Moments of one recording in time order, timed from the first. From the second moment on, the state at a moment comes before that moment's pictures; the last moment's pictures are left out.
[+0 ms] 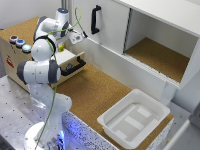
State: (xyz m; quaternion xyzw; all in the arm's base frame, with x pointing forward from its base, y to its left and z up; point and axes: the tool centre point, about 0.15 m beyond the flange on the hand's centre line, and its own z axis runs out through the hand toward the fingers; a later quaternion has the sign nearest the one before) arm 0.321 0.289 0.409 -0.67 -0.74 -0.07 0.07
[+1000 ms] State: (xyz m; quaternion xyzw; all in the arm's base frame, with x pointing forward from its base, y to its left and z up) arm 0.326 0.333 0.321 -0.65 -0.75 -0.03 0.13
